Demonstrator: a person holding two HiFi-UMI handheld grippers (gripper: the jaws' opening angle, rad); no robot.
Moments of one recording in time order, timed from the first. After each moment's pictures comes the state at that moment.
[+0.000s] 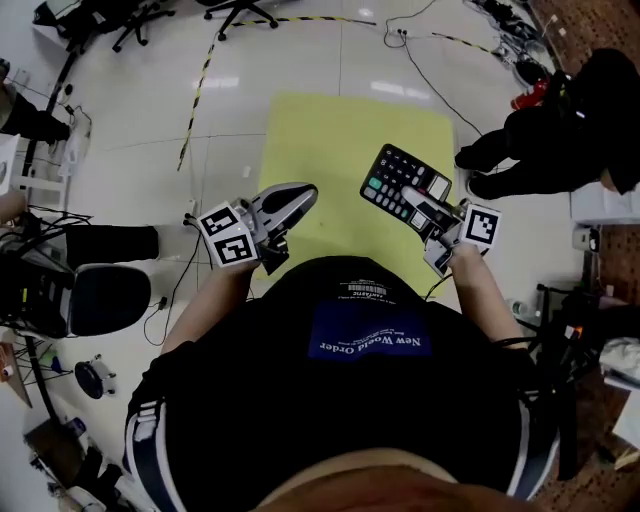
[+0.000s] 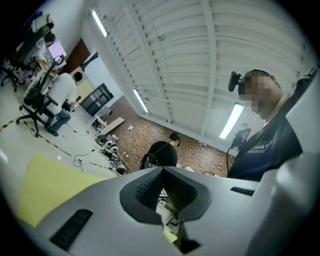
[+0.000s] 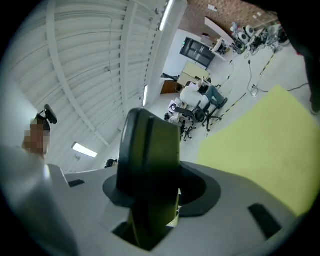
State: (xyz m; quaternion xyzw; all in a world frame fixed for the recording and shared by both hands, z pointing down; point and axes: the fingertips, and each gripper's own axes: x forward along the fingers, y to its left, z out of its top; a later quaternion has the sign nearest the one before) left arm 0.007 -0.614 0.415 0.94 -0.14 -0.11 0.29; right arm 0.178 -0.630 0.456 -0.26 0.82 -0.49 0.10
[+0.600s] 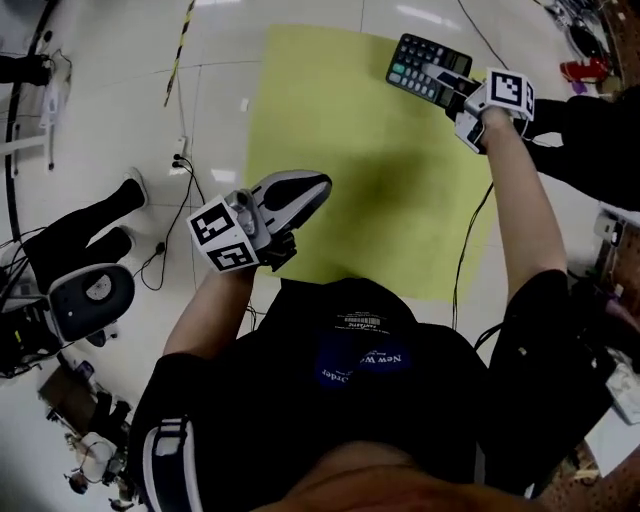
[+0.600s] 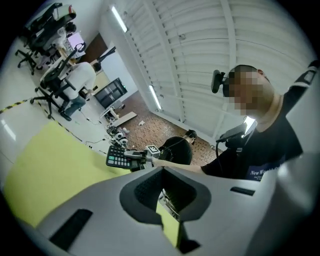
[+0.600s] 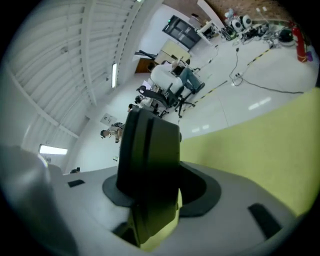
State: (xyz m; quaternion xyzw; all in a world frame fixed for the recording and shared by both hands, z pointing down) left arm 0.001 -0.677 0.522 0.91 -0.17 -0.11 0.36; right arm 0.191 -0.901 0.646 -0.32 0.75 -0.57 -0.08
